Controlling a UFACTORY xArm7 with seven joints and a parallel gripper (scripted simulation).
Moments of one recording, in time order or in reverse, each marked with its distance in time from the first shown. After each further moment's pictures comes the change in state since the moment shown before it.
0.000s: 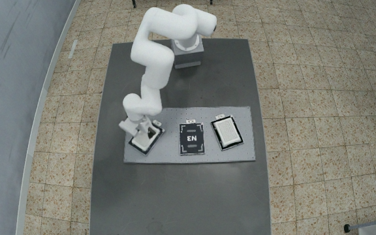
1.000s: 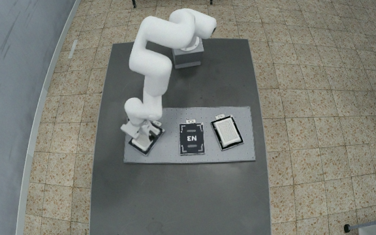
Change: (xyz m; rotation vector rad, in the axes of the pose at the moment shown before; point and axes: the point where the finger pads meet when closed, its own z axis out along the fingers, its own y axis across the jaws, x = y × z) arm 0.000 0.000 0.031 0.000 0.001 0.000
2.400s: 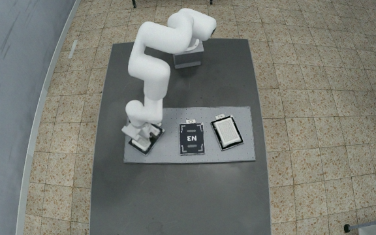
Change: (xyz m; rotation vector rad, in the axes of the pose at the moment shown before) arm 0.000 0.000 0.020 0.000 0.000 0.000
